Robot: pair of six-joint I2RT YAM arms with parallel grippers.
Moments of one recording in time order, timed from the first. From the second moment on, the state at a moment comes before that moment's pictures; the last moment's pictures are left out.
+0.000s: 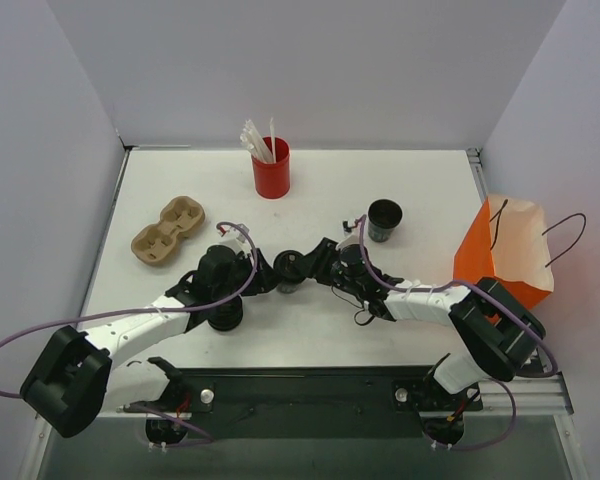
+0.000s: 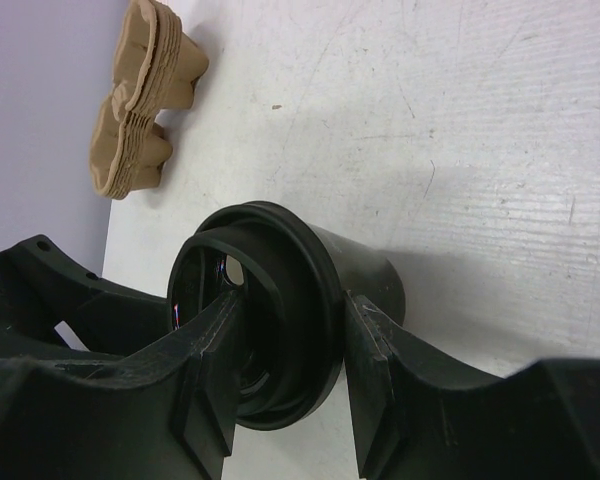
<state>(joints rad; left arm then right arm) -0.62 1.17 0.50 0.15 0.10 -0.75 0.75 1.51 0.55 0.55 0.04 0.90</state>
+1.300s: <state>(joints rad) -0.67 1.21 0.45 0.32 -0.02 -0.84 0.92 1.44 0.59 0.37 0.32 0.97</state>
